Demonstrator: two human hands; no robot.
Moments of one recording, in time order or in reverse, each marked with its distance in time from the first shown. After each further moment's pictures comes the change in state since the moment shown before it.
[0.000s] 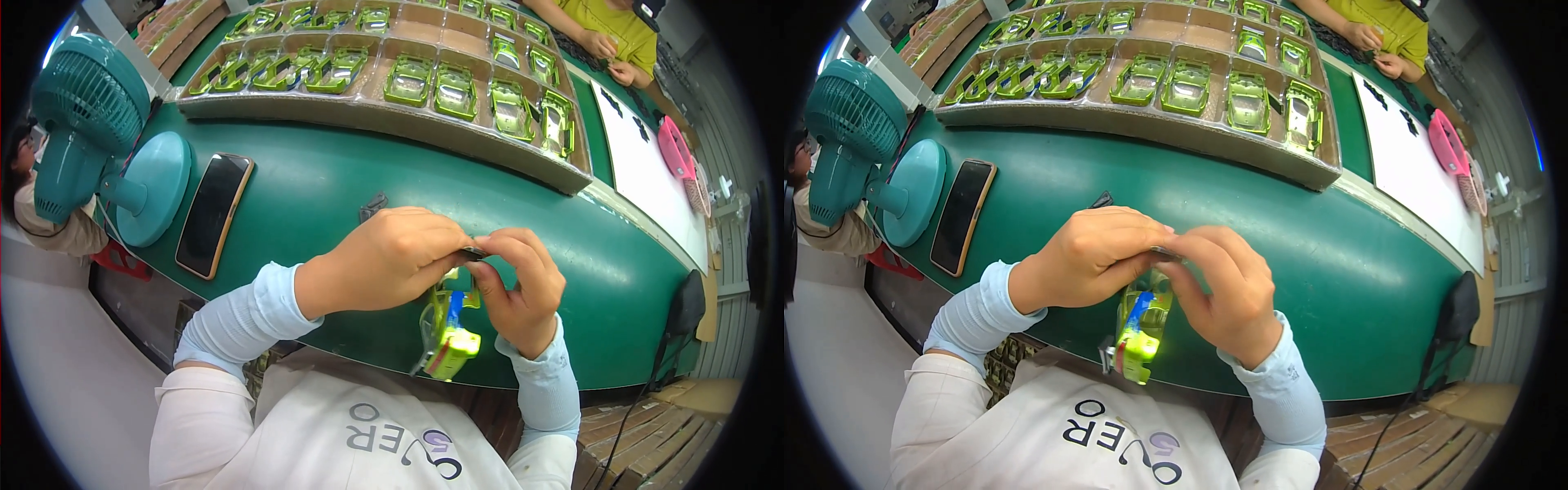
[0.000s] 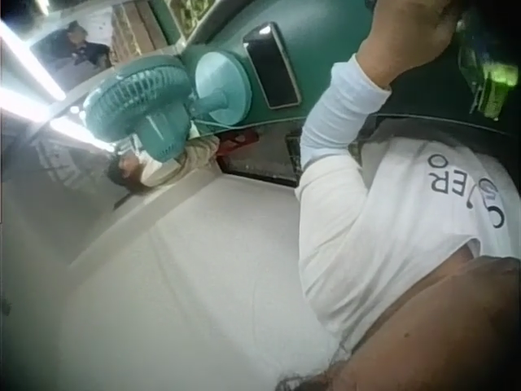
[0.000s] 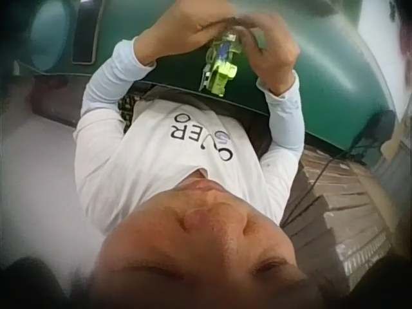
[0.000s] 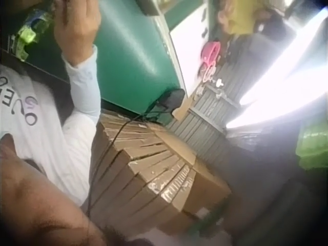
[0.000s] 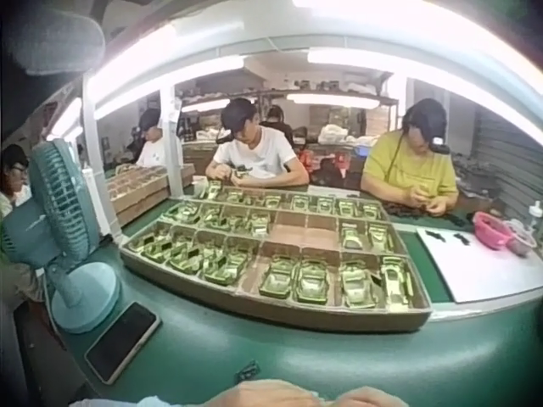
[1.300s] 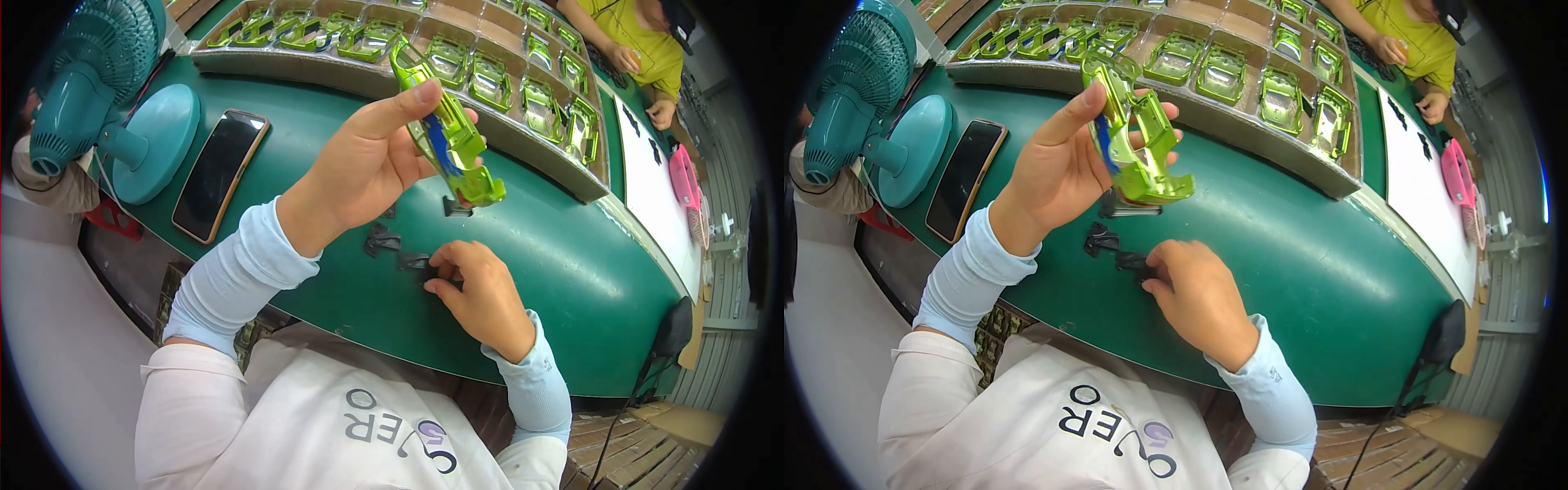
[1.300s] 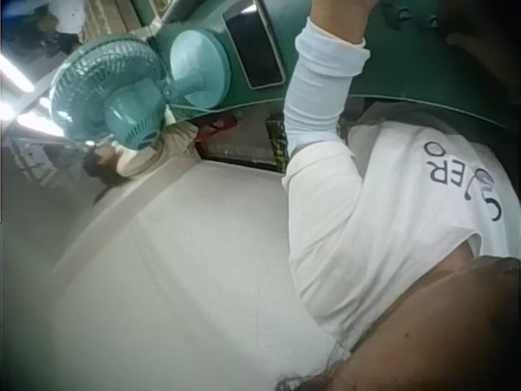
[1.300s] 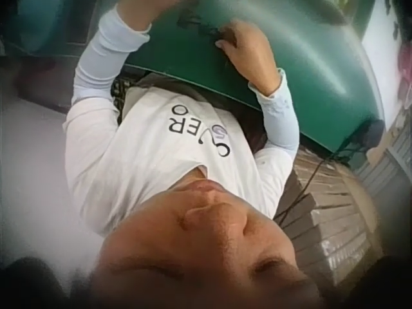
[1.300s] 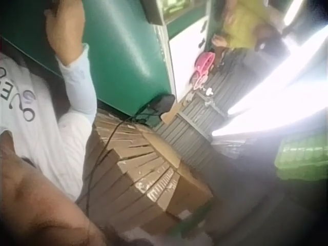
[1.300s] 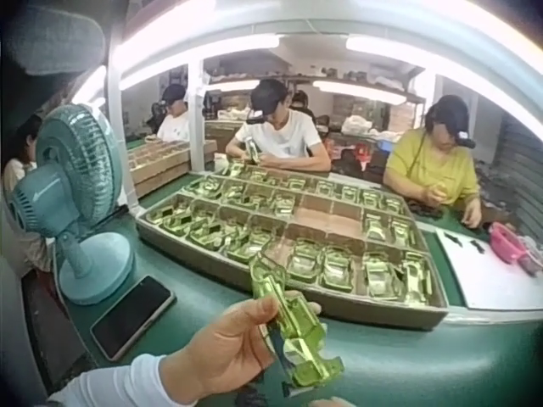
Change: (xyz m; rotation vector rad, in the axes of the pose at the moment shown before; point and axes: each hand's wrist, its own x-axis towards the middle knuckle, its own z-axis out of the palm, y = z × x) left_hand 0.009 -0.029 -0.030 -1.378 0.441 -0.558; right_hand -0.014 -0.007 0.025 0.021 -0.630 0.511
